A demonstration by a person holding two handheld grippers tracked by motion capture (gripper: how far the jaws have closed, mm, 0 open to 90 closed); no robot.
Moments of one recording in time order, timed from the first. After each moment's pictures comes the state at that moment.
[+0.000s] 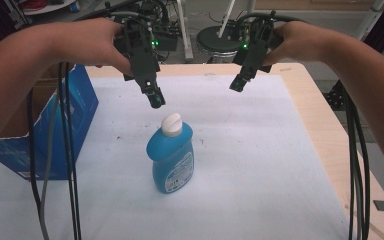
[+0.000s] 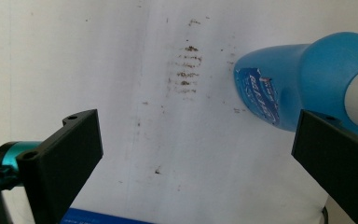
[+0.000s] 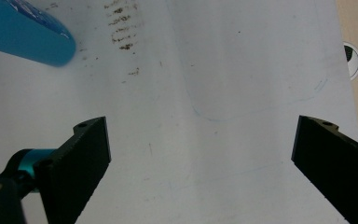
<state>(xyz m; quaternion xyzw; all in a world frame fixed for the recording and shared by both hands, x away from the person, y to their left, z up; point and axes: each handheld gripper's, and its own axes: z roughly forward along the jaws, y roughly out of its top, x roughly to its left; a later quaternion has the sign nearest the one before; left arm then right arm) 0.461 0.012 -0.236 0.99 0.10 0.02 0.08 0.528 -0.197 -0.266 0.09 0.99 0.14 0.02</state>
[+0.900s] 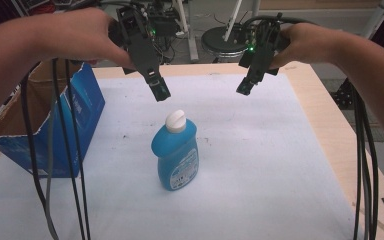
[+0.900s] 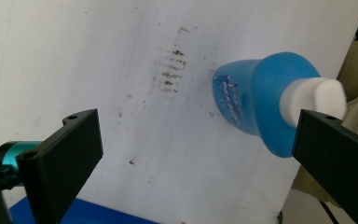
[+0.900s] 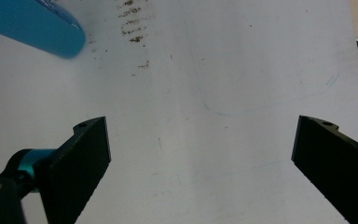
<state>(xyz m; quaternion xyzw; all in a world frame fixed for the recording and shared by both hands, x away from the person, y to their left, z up) 0.436 0.016 -0.209 0.98 0.19 0.01 0.11 0.513 -0.202 -0.269 0.09 0.99 0.14 0.02</state>
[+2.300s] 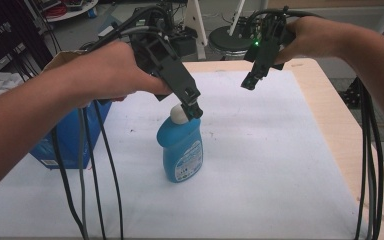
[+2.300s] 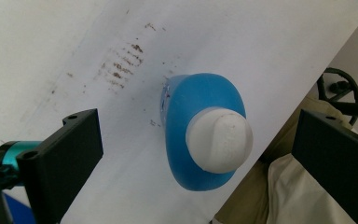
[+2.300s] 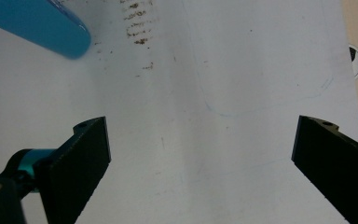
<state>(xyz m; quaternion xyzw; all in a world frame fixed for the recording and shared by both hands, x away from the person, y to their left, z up) 0.389 -0.009 -0.236 0.93 0.34 -0.01 0.13 0.501 -0.202 -0.262 0.08 0.98 0.15 0.04</state>
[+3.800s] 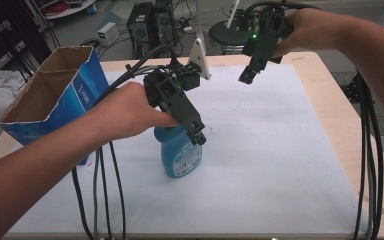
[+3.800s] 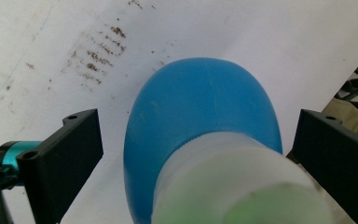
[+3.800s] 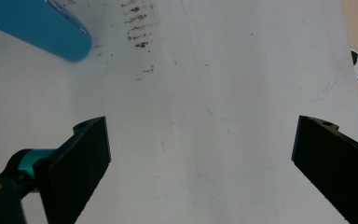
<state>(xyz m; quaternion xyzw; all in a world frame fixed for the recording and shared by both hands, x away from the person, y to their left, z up) 0.378 -0.020 -0.295 0.93 0.34 -0.01 0.12 0.502 -0.203 -0.265 0.08 0.98 0.16 0.03</state>
